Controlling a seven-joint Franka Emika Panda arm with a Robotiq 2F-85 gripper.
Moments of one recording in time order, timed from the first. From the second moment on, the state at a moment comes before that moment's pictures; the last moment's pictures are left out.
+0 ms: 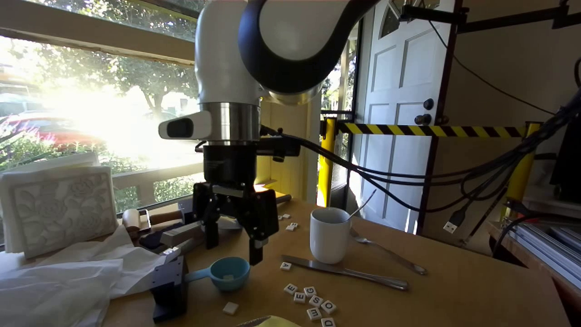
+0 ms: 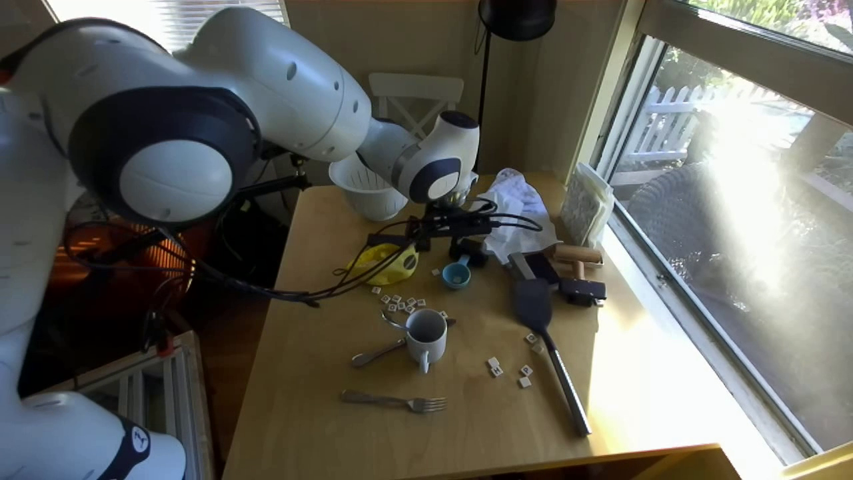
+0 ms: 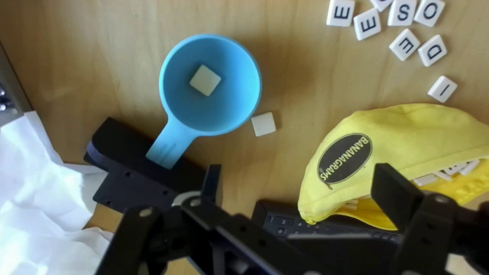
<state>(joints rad) -0.01 0.69 0.25 -1.66 -0.07 2.32 -1.00</state>
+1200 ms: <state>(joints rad) 0.04 0.85 0.21 -1.59 -0.16 2.43 -1.21</state>
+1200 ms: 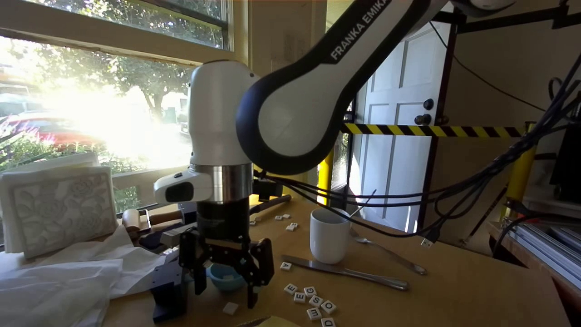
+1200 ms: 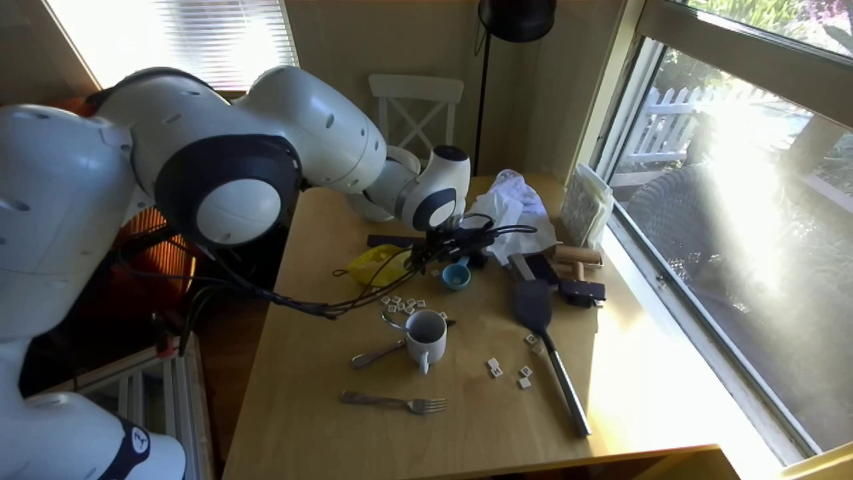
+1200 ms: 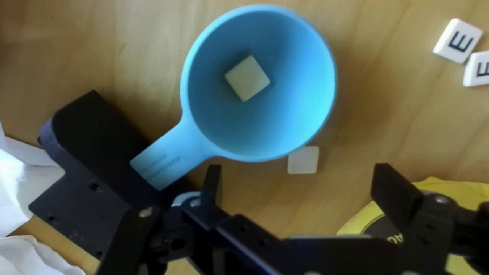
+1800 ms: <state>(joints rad) 0.04 0.87 0.20 -1.58 -0.16 2.43 -1.23</state>
